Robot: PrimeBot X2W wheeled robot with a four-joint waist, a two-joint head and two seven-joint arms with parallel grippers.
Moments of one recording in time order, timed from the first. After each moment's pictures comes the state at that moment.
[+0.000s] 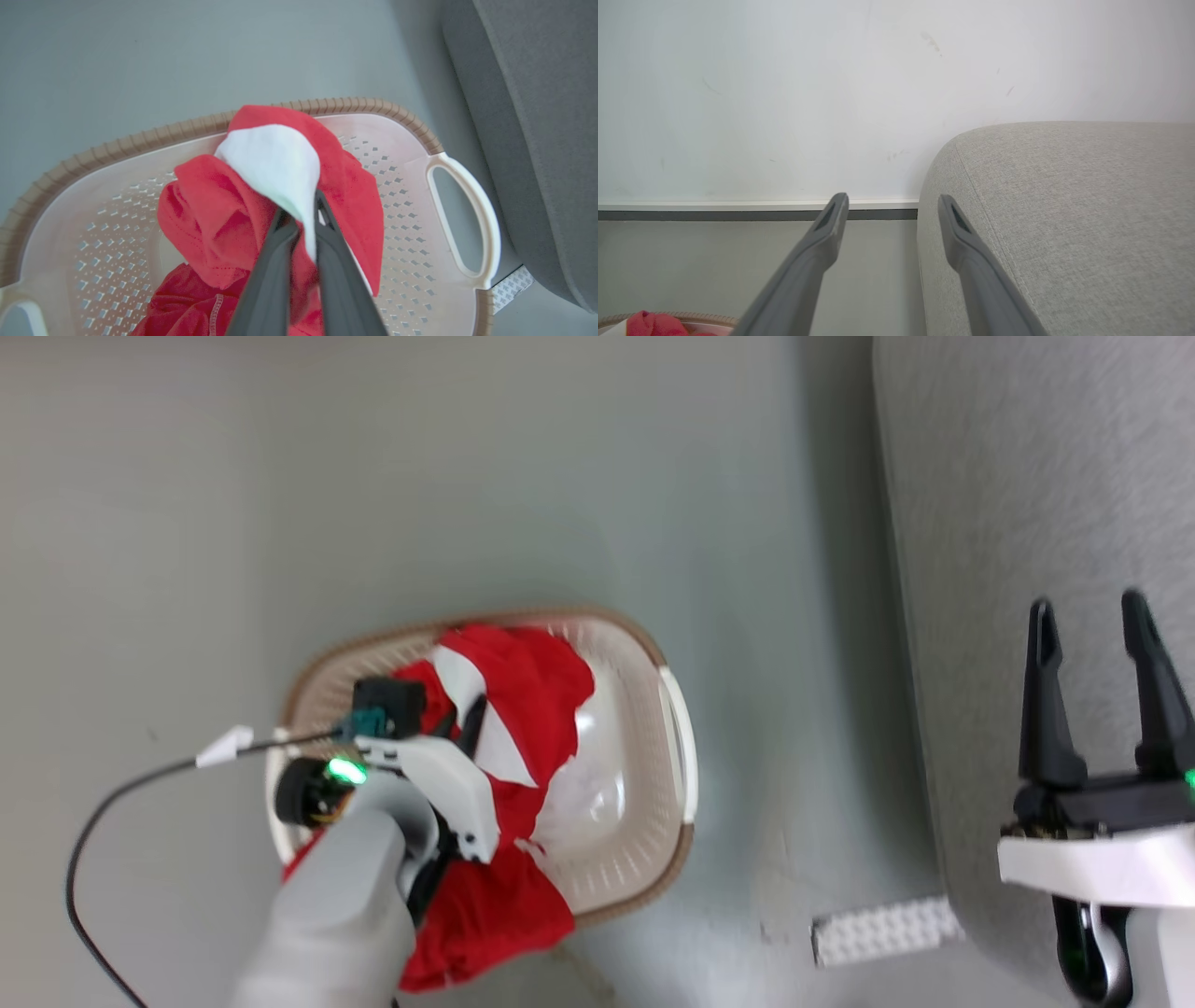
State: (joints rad) left arm -0.83 0.05 -0.39 1.14 -0.30 -0.11 -0.19; right arm -0.30 -0.05 -0.02 -0.01 0.21 0.13 -0.26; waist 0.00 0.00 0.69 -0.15
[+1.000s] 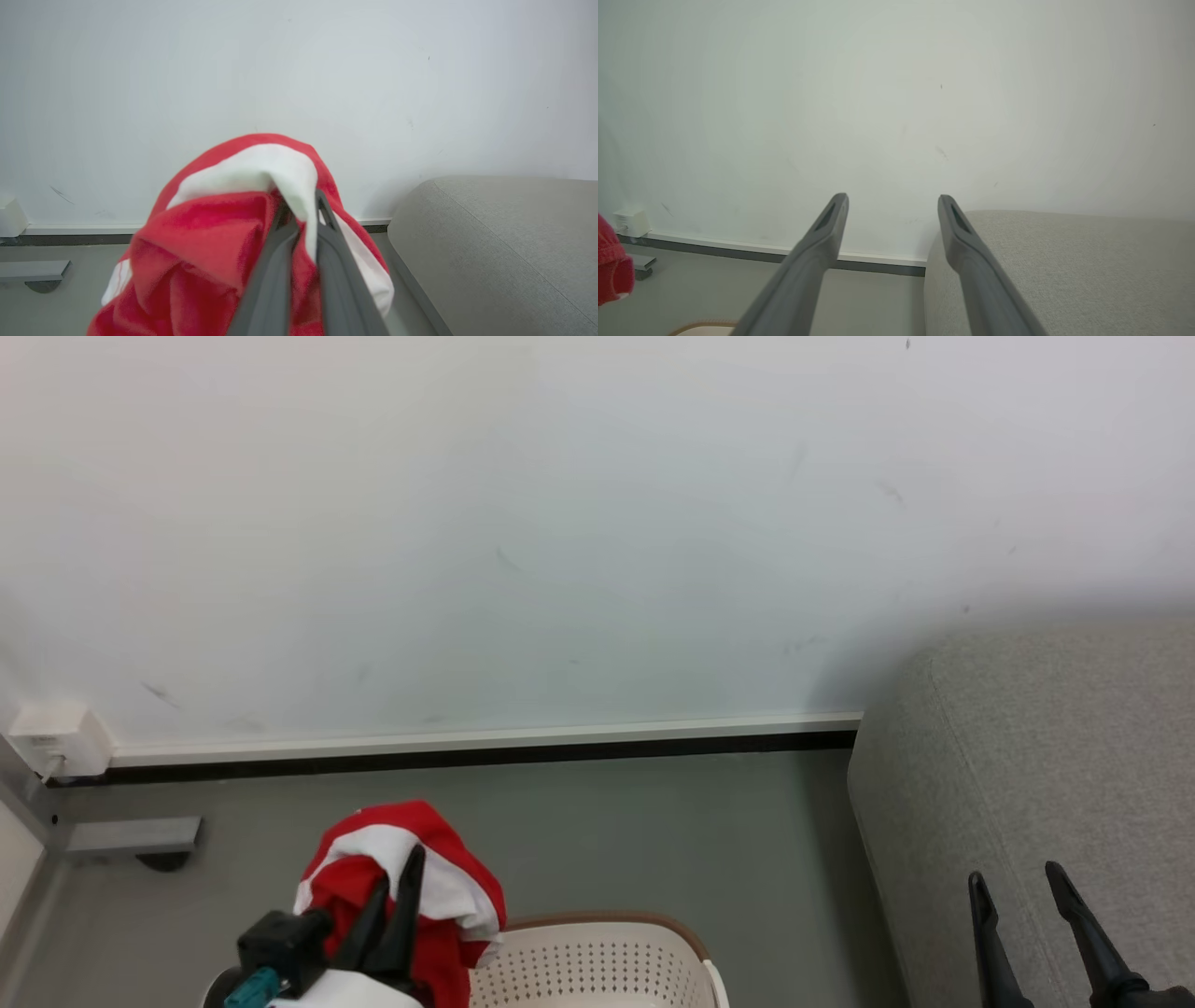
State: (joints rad) left arm -0.13 0.19 -0.31 0.27 -0.40 0.03 -0.26; right arm 0.07 -0.07 0.00 0.08 0.12 0.13 -0.26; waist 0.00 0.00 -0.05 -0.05
